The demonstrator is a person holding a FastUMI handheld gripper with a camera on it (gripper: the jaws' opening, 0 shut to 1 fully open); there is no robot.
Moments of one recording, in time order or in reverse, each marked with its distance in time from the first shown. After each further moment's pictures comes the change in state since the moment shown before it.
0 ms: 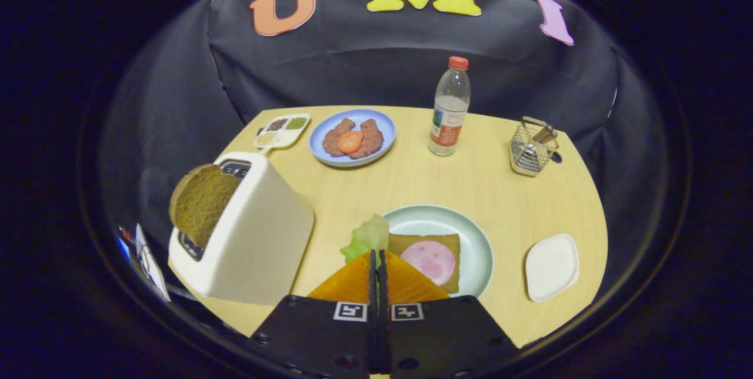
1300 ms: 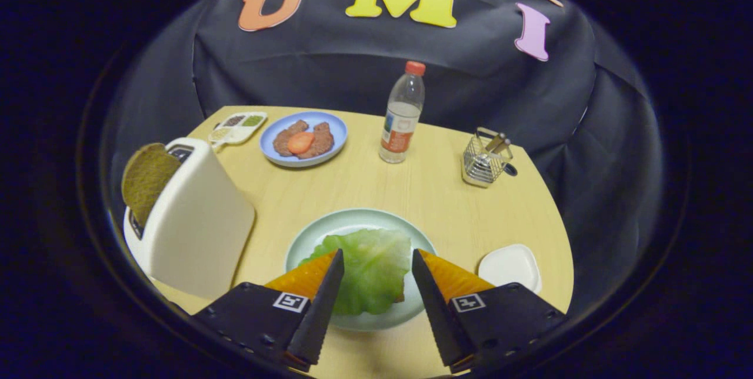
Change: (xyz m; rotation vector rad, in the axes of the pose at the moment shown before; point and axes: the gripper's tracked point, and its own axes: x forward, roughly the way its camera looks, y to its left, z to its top) arm -0.031 -0.028 0.001 -0.027 -0.118 -0.167
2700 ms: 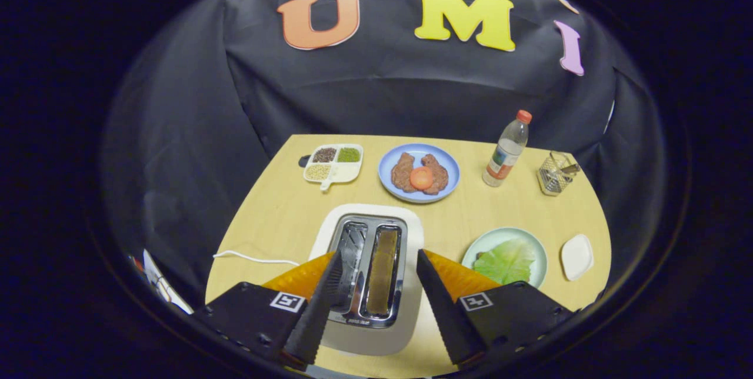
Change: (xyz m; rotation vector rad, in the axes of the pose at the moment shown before) arm -0.050 0.222 0.064 0.109 0.043 0.110
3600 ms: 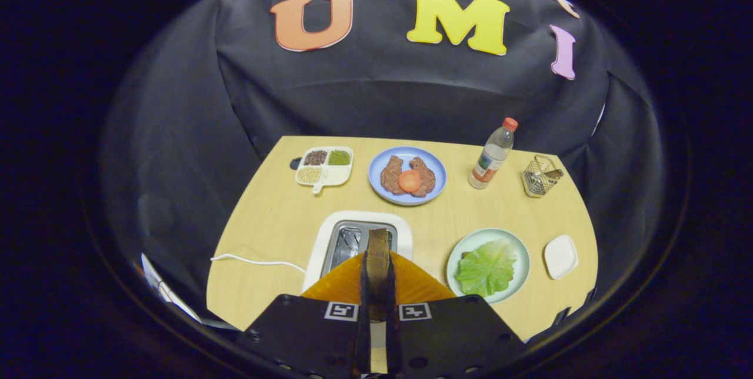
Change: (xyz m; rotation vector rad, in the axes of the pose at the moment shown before) arm -0.045 -0.002 0.029 -0.002 -0.018 -0.002
